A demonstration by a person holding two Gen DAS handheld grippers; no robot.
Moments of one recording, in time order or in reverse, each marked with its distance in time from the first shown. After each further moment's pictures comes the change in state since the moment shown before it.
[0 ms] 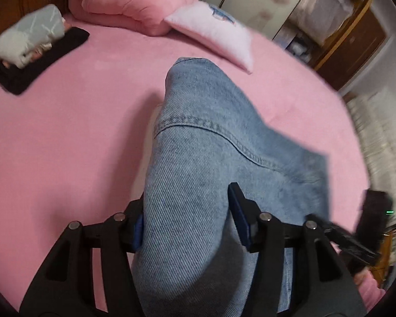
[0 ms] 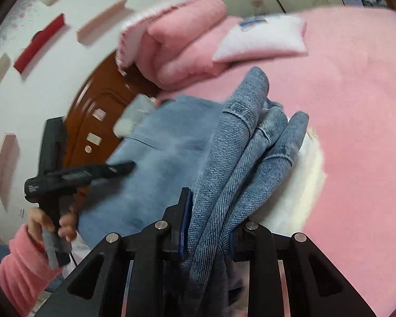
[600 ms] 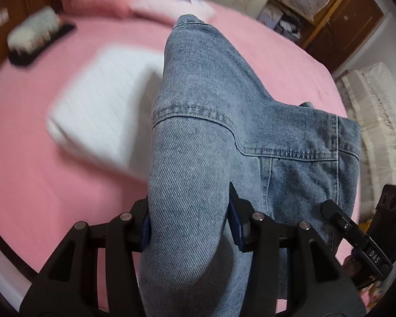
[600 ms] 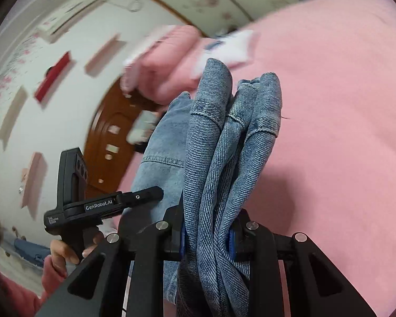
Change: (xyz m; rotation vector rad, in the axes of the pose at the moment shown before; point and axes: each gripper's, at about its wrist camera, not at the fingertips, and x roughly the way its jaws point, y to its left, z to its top) left arm -0.093 -0.238 -0.137 0.040 0.070 0.111; right arm -0.247 0.040 -0.071 0.064 -0.125 0.043
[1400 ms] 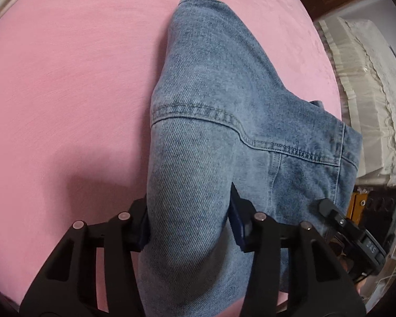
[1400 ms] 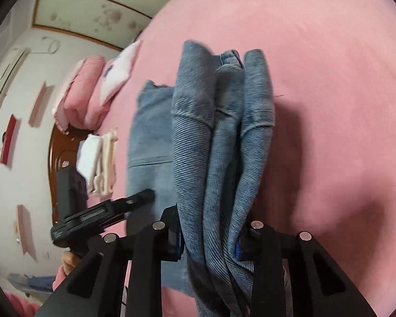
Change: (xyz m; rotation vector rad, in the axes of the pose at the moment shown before) left arm 0.250 -0.338 -0.208 -0.041 0.336 -0.225; right arm -0.189 -0.324 -0.057 0.351 0.060 -0.209
